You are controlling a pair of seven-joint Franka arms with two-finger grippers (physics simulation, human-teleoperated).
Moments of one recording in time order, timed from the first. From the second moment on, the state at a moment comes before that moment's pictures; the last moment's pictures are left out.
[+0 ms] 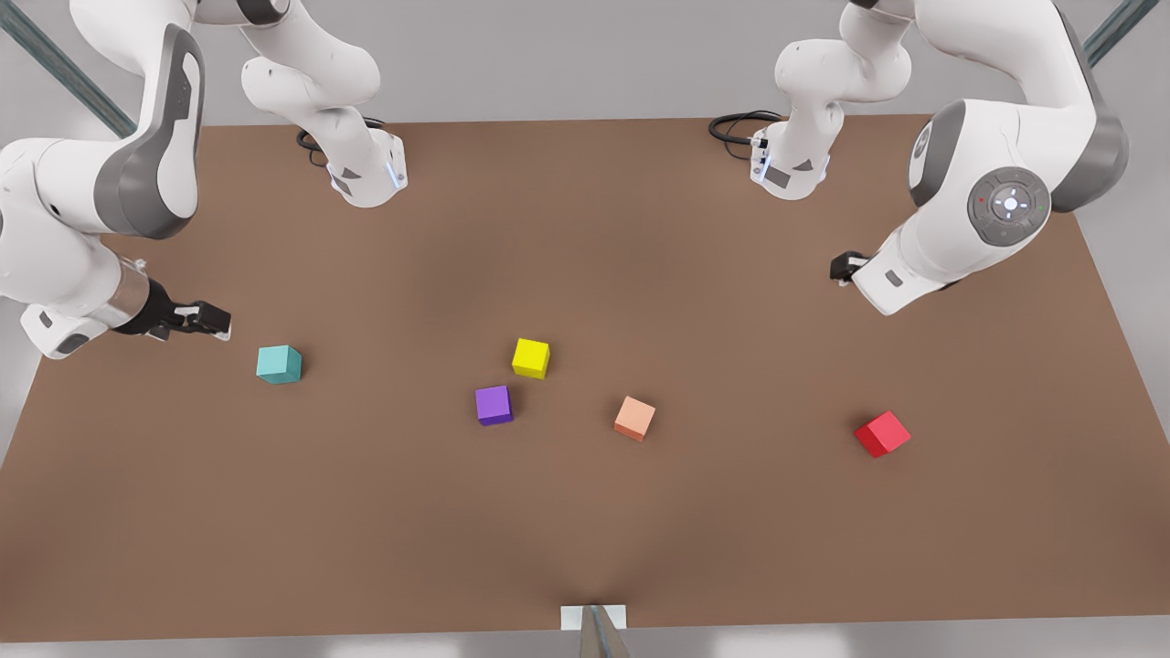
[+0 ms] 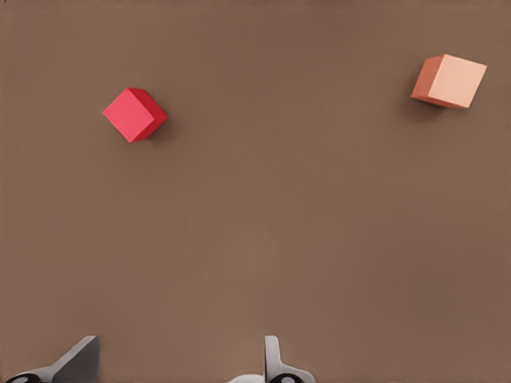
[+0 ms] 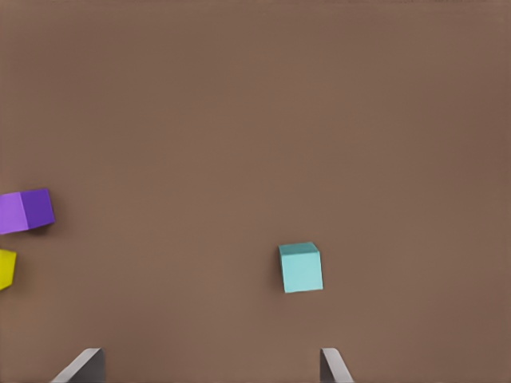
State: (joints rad) left arm -0.10 0.18 -0.14 -1.40 0.09 1.30 -0.05; right arm 0.13 0.15 -0.21 -1.51 0.03 1.56 -0.06
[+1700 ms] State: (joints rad) left arm 0.06 0.81 0.06 -1.50 -0.03 2.12 -0.52; right arm 0.14 0.17 -0.21 -1.49 0.03 1.58 -0.09
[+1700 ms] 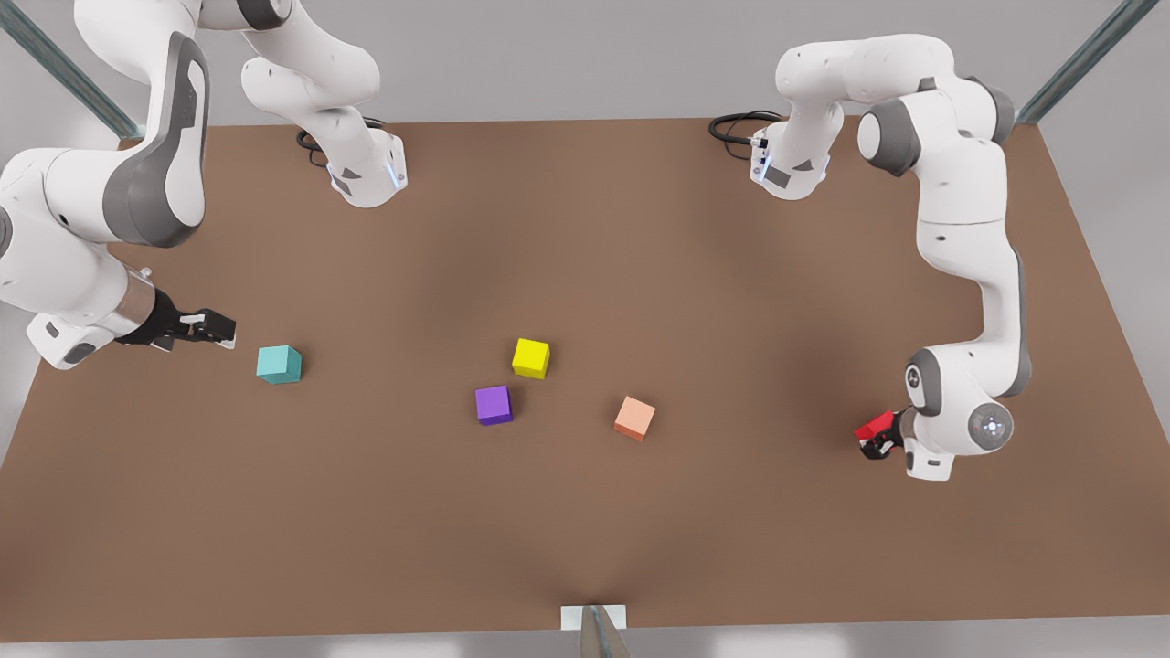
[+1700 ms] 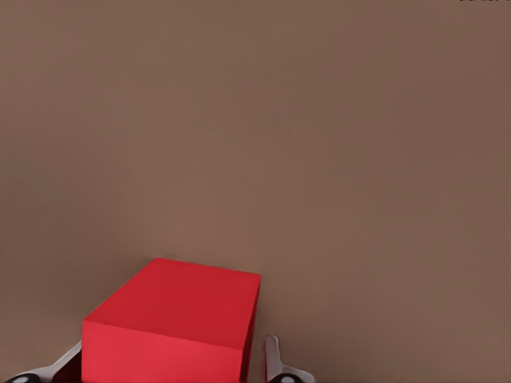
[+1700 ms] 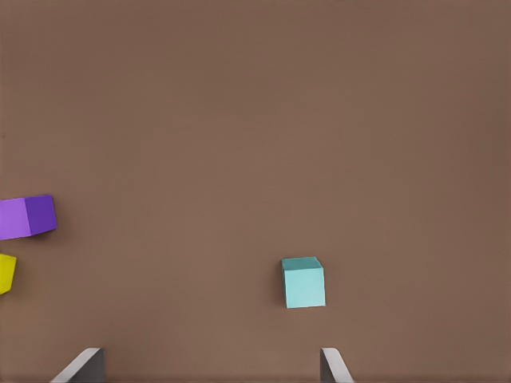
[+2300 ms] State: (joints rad) left arm -0.03 0.88 -0.57 -1.15 -0.46 1.82 -0.62; right arm 0.17 0.67 -0.11 -1.41 1.10 1.42 -0.28
